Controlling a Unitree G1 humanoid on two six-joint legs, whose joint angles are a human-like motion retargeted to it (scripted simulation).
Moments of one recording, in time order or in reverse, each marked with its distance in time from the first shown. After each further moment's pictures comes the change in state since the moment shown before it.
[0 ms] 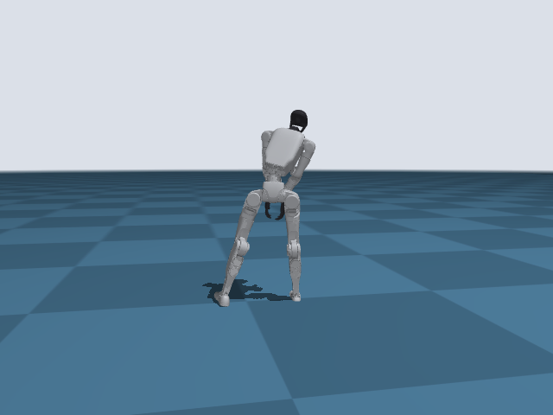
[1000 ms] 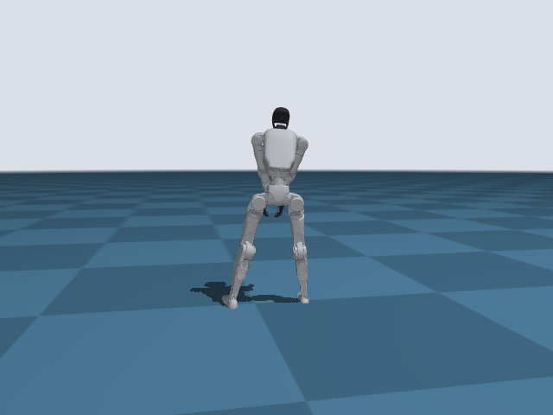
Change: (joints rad) left arm -0.214 -0.014 -0.048 0.158 0.218 0.043 0.055; right arm -0.161 0.007 -0.206 0.108 0.115 -0.046 0.046; waist 0.206 -0.193 -0.008; left_leg -0.006 -0.043 -0.122 -0.006 0.004 0.011; right_leg 0.078 -0.062 -0.113 0.011 0.006 0.045
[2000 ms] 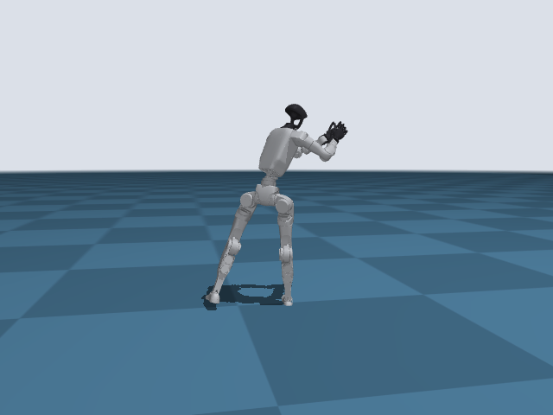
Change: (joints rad) left arm -0.679 0.111 -0.094 -0.993 0.020 -0.279 0.019; right arm -0.375 -0.903 0.083 -1.379 -0.455 -0.102 -0.230; waist -0.521 -0.028 -0.186; left_leg 0.122 0.033 0.337 0.188 0.045 0.005; right_leg -0.080 0.071 0.399 -0.011 -0.003 0.065
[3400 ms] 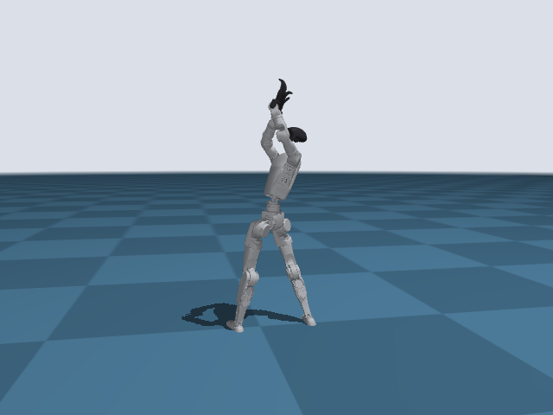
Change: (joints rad) left arm -0.220 0.975 -0.126 -0.005 0.662 0.285 0.341; right arm -0.806 0.873 -0.020 0.744 0.630 -0.181 0.472; waist 1.470 0.090 -0.649; left_leg -0.159 -0.286 -1.159 -0.215 -0.002 -0.006; right_leg 0.584 -0.190 -1.251 0.256 -0.230 -0.140
